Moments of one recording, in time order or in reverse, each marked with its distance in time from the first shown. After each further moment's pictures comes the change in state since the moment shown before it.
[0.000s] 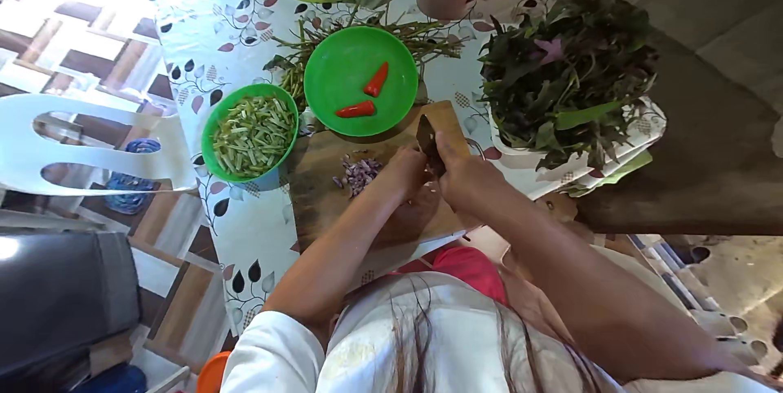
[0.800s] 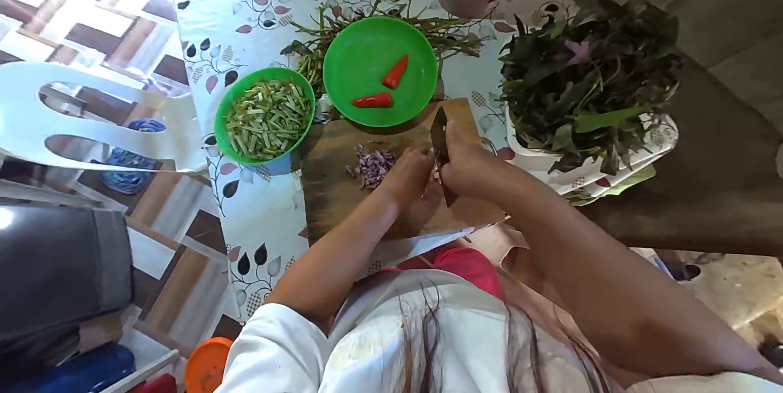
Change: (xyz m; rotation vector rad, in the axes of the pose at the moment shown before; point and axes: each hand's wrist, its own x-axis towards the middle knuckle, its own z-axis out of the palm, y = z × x) left_hand -0.018 -0.020 0.023 -0.084 0.188 0.079; right_hand 0.012 -0.023 -0.003 0.100 -0.091 0.032
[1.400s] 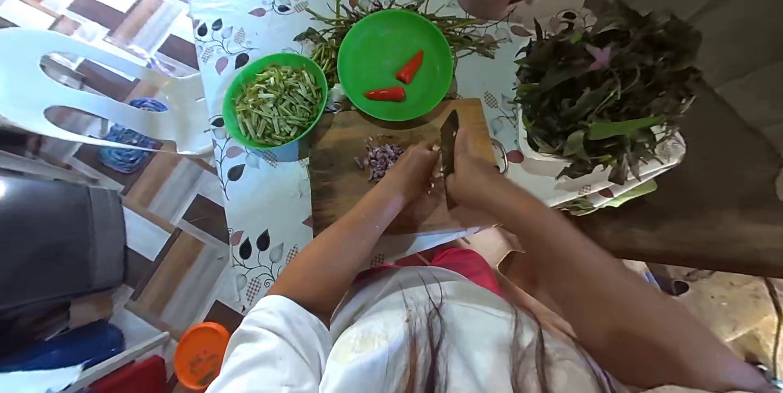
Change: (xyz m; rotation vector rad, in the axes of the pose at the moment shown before) left_hand -0.010 -0.007 -0.003 -0.015 0.029 -0.012; right_hand -0.004 0.000 0.025 0.018 0.042 0.017
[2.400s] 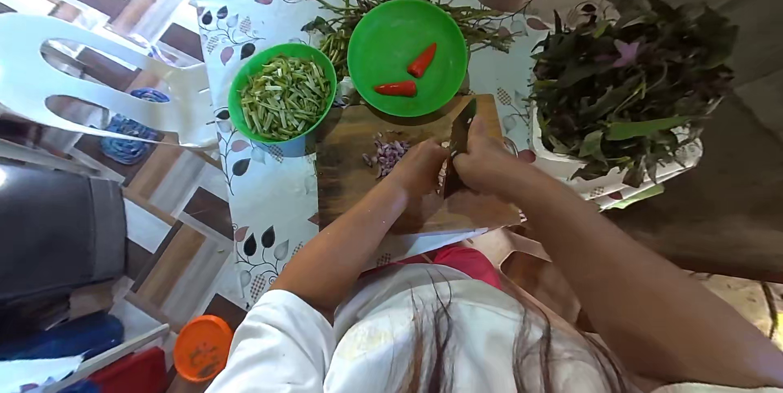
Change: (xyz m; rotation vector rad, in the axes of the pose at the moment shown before) left_hand -0.003 -0.002 -0.011 -0.039 -0.009 0.067; right_hand 0.010 -0.009 -0.003 0.156 0.006 0.015
